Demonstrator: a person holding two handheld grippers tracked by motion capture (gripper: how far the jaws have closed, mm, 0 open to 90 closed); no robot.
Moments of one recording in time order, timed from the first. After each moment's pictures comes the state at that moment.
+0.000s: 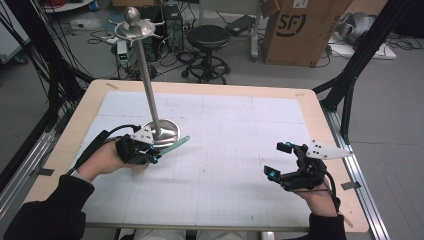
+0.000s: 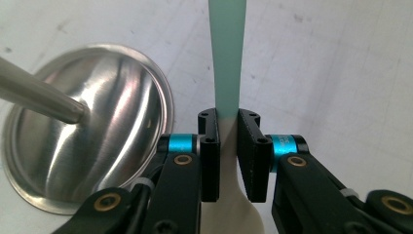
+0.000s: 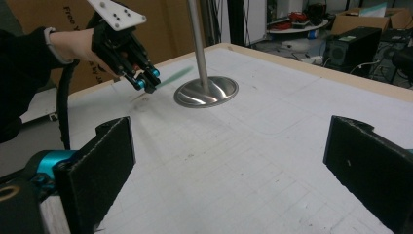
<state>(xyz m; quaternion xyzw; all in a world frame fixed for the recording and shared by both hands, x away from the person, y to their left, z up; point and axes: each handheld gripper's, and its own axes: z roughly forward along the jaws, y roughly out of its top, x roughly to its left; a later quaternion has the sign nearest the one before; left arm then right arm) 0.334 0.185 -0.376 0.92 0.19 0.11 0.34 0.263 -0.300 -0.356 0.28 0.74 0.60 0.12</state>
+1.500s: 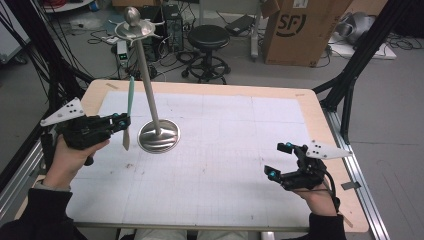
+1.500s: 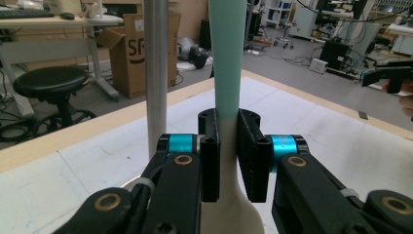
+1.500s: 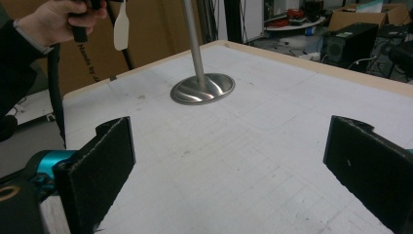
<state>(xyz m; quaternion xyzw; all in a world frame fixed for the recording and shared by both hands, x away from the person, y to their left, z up) 0.311 0.268 -0.303 0.71 0.30 0.19 0.61 0.265 -0.302 -0.360 0.28 0.74 0.59 0.12</state>
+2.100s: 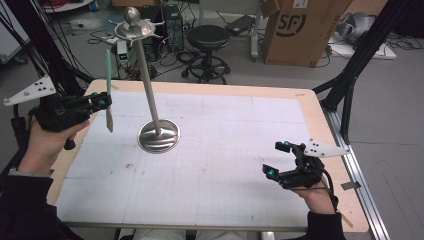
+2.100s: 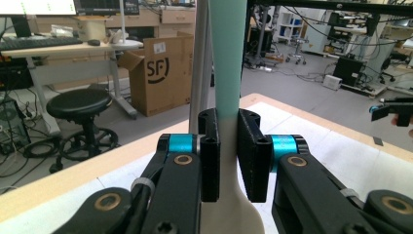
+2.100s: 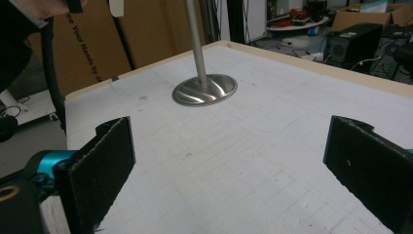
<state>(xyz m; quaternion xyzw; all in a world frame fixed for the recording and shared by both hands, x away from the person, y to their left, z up) 0.318 0.293 -0.254 0.69 0.30 0.22 0.62 0.268 -0.298 -0.360 0.28 0.74 0.60 0.11</state>
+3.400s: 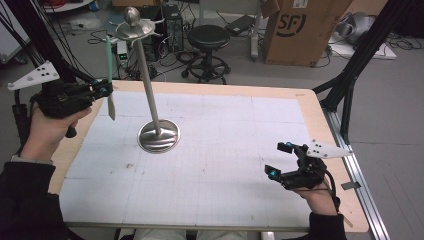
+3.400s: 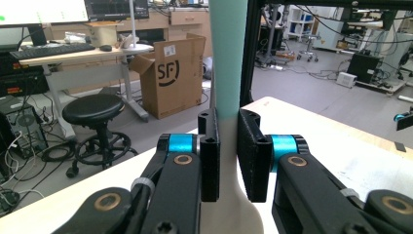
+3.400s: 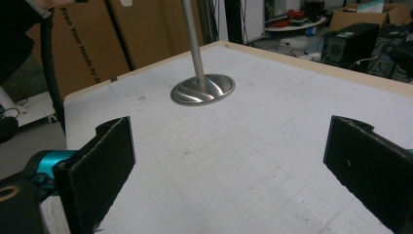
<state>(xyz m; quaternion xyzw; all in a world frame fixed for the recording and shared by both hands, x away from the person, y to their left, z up) 0.337 0.287 -0.241 0.69 0.30 0.24 0.61 0.266 -0.303 -0.361 0.28 0.74 0.60 0.12</state>
